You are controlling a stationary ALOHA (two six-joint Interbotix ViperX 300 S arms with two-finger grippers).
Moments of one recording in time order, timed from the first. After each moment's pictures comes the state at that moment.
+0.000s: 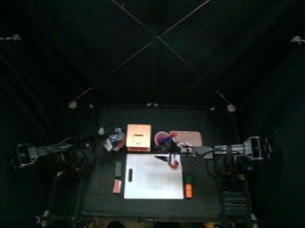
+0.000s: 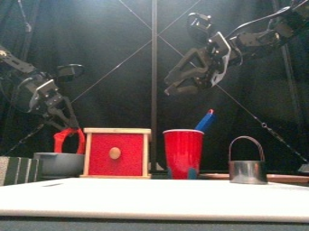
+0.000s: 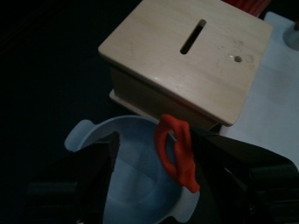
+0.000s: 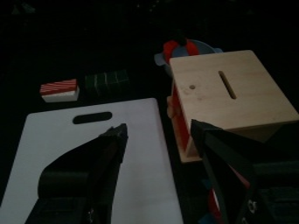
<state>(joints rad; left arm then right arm) 0.54 -0.62 1.23 -0.46 0.00 0.32 -0.13 -0.23 0.80 -0.03 -0.26 0.04</state>
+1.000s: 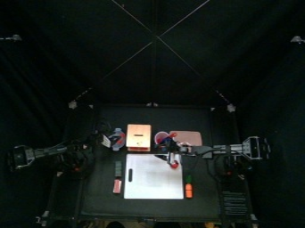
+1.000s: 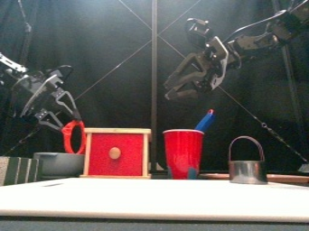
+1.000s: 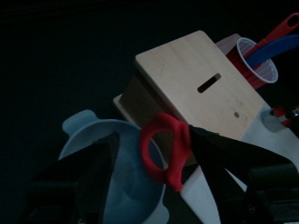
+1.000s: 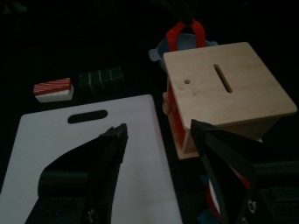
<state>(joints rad) 0.48 -0.63 1.28 -0.81 -0.17 0.28 -0.14 -0.21 0.80 0.00 -0.26 0.04</state>
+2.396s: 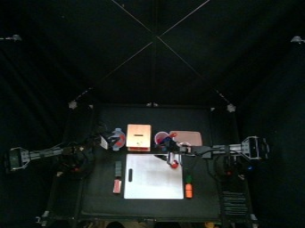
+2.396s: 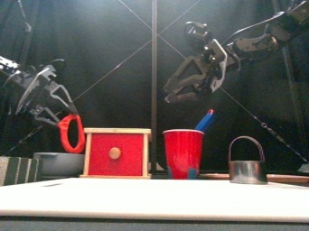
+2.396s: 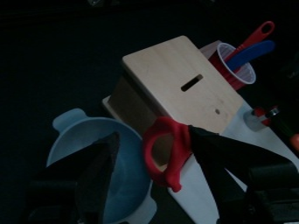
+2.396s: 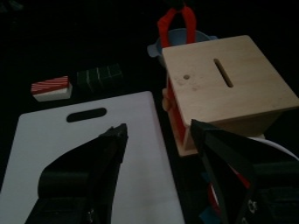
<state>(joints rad) 0.44 -0.73 1.32 -0.83 -0.17 0.28 -0.14 -0.19 0.80 0.02 -0.26 0.04</state>
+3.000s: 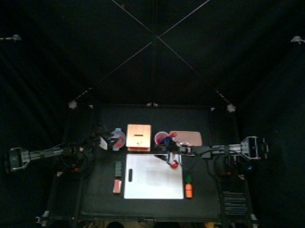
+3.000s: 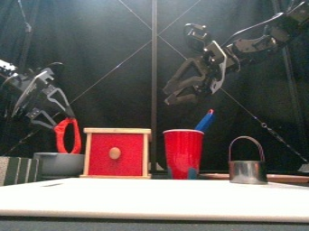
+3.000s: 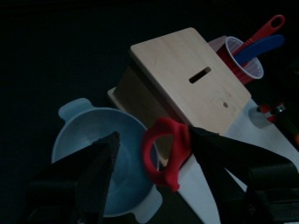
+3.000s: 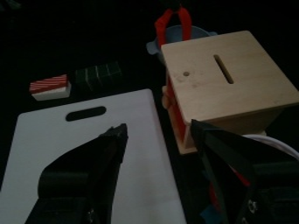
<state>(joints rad) 0.44 -0.73 1.33 -0.84 -0.17 0.28 -0.14 -0.19 0.80 0.03 -0.26 0.04</state>
